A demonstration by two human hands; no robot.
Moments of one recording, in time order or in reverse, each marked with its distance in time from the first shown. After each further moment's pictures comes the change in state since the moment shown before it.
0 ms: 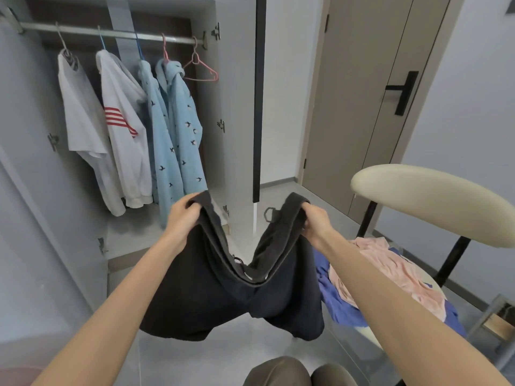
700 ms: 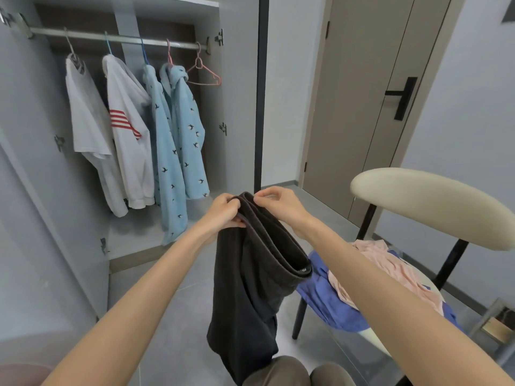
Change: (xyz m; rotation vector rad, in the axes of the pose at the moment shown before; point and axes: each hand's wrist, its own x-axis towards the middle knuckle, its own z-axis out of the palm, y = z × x) left_hand -0.034 0.041 0.048 0.217 -0.278 -0.126; right_hand -0.041 -0.031 0.048 -0.539 -0.375 -0.371
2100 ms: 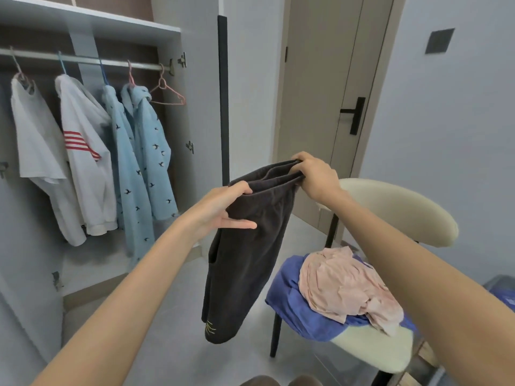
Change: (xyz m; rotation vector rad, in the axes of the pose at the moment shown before) left_hand -0.031 0.081 0.038 -0.193 -0.318 -0.029; right_hand 0.014 -0.017 -0.154 -1.032 0.339 -0.278
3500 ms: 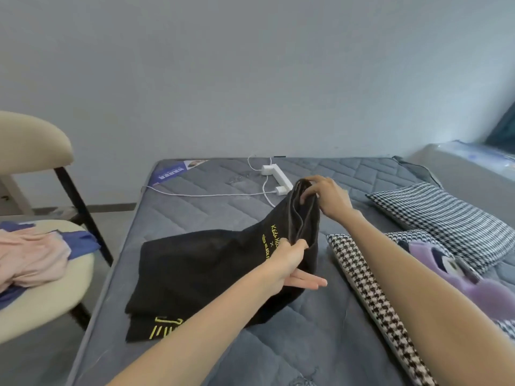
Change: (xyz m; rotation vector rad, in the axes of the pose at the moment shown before) left_hand -0.294 -0.222 0.605 0.323 -1.243 -0.509; right_hand -0.711 0.285 -0.264 -0.521 -0.046 1.164
